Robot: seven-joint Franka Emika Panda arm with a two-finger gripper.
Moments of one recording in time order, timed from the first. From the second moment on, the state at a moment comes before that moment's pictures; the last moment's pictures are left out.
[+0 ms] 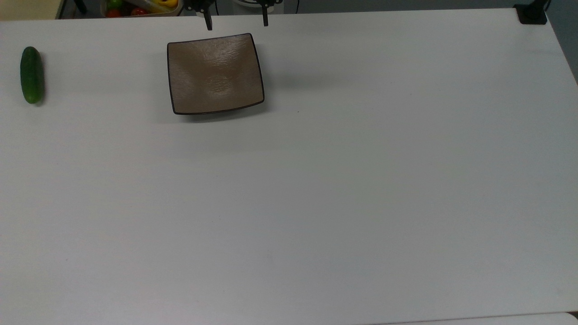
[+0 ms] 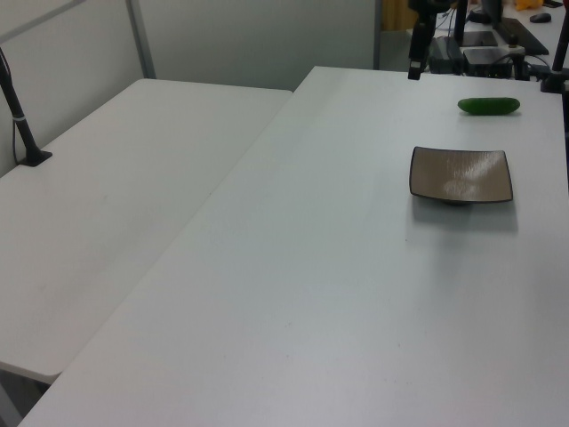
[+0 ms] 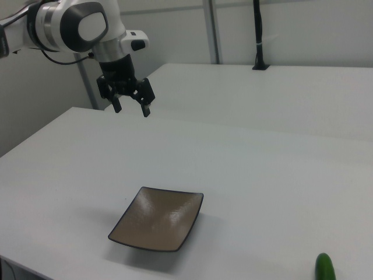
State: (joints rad) arm 0.09 0.00 -0.01 -1.64 0.03 1.73 -0.08
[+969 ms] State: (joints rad) arm 0.09 -0.01 -0.01 -1.64 0.03 1.73 -0.09
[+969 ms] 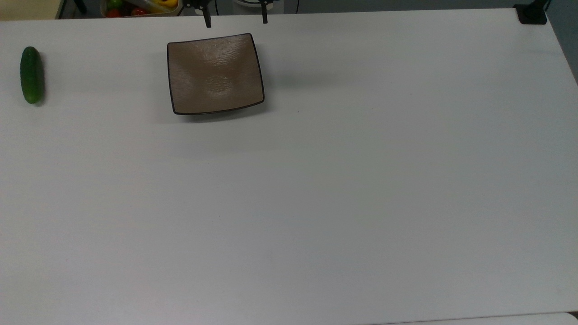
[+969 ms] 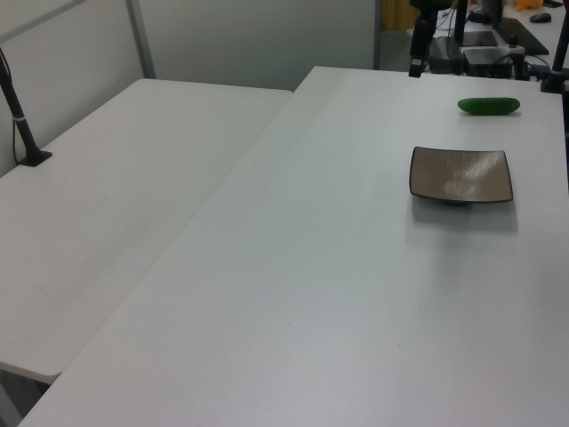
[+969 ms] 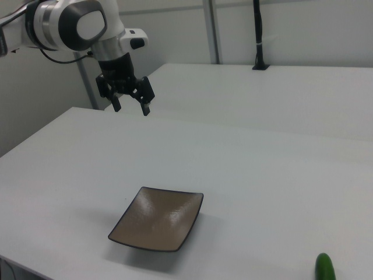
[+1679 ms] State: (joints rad) arm 0.00 -0.02 -0.01 -1.64 0.03 1.64 -0.41
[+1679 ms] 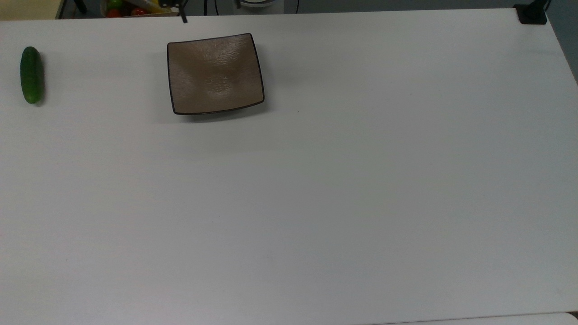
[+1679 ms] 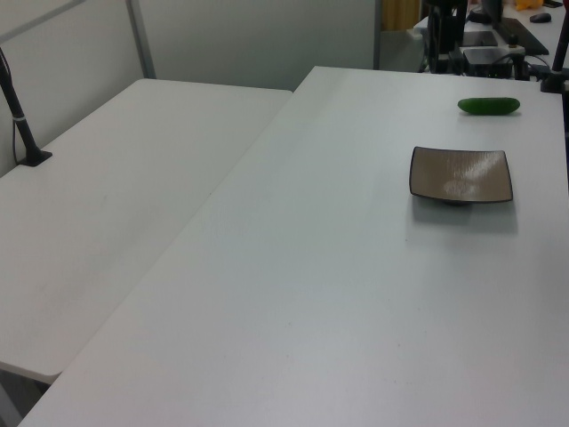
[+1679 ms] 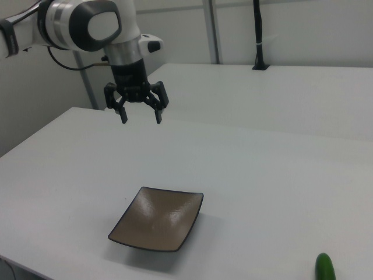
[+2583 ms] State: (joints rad) arm -0.13 0.04 -0.30 -1.66 -0.01 1.84 -0.68
